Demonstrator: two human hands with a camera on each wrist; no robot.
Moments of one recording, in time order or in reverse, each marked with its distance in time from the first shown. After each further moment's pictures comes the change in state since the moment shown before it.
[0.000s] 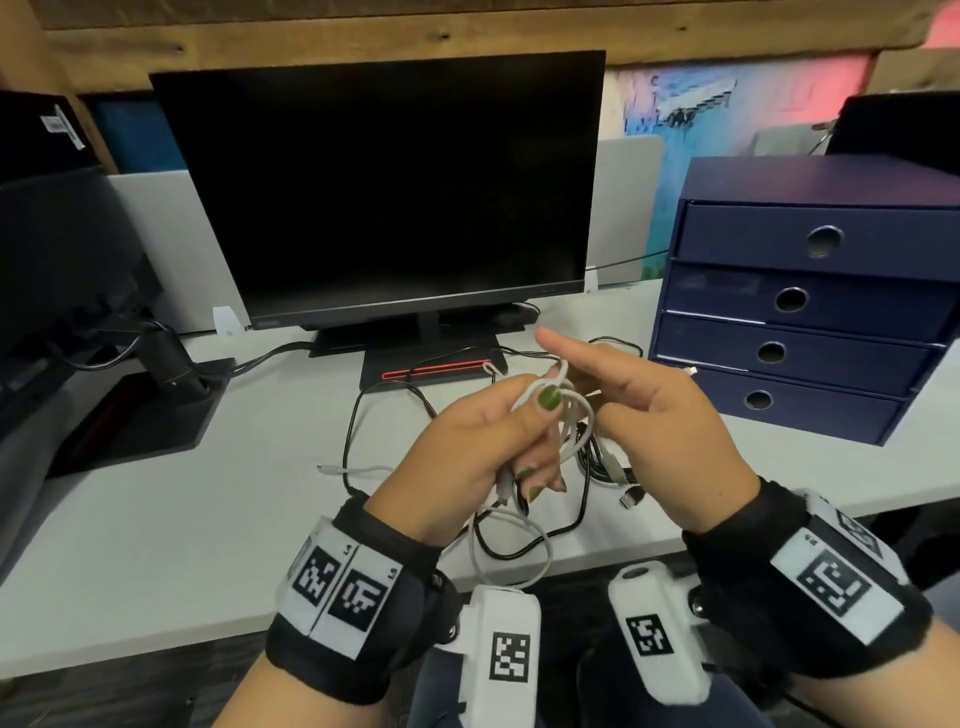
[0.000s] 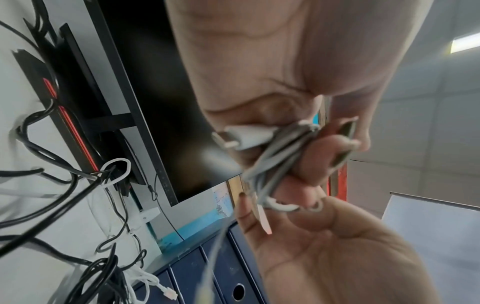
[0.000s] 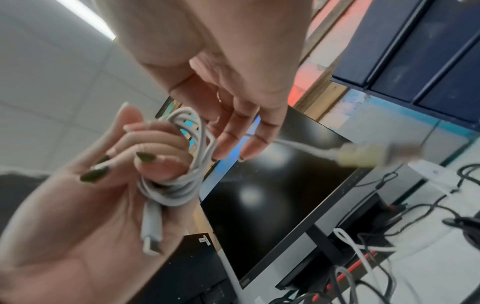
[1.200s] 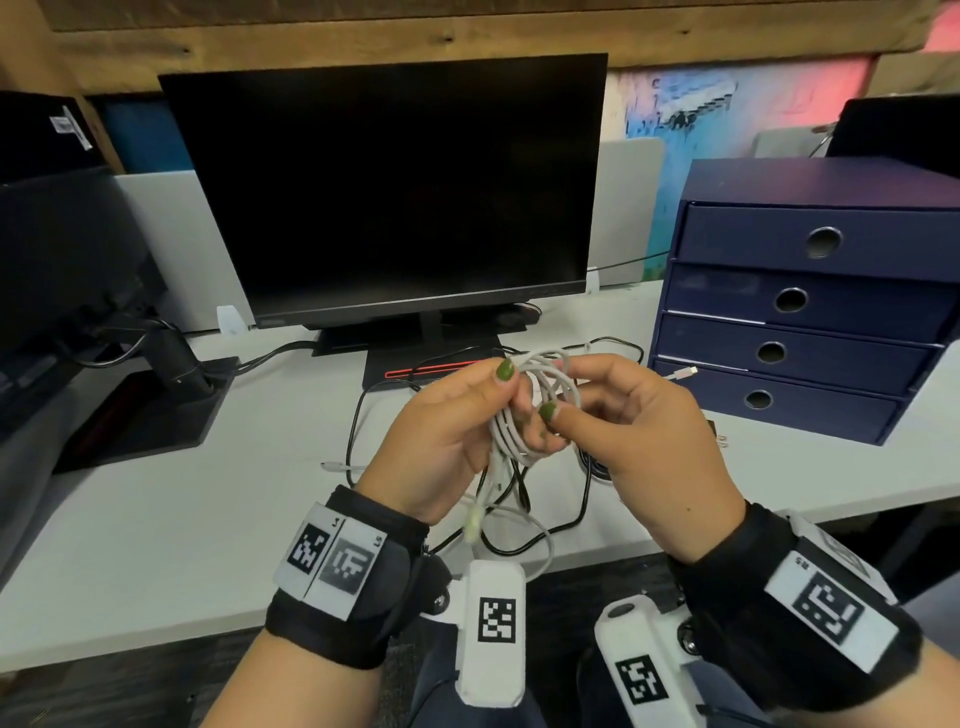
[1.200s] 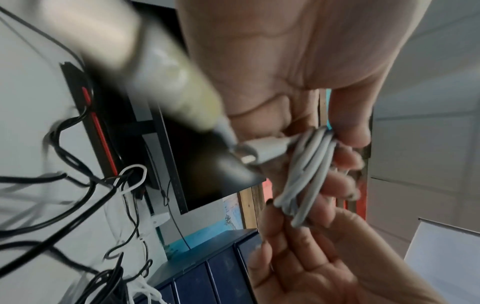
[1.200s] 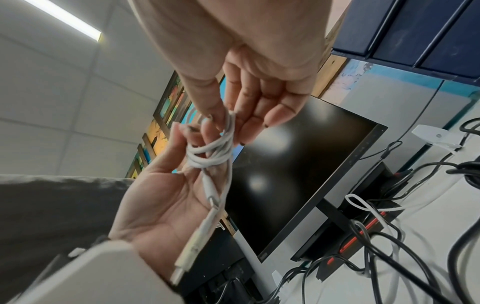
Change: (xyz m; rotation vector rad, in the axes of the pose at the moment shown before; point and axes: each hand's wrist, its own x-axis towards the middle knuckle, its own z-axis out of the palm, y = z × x) left_hand -0.001 -0.003 -0.019 -0.195 0.089 -0.004; right_hand -0.011 -0.003 0.018 0.143 0.161 0.101
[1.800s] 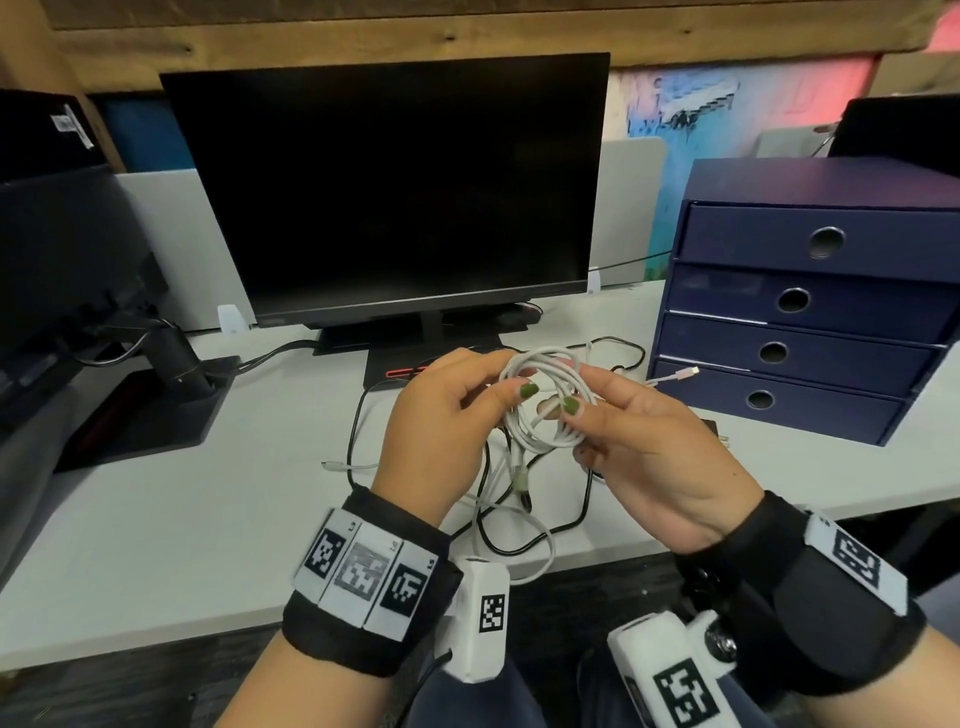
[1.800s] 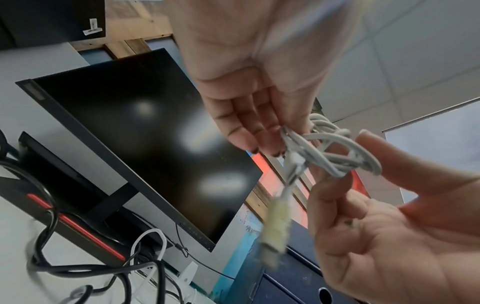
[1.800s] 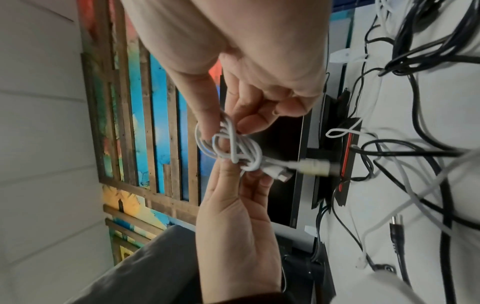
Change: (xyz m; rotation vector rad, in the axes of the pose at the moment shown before) left_hand 0.006 -0.005 -0.002 0.901 0.339 0.274; right_hand 0.006 0.007 -0.009 0.418 -0.103 0.331
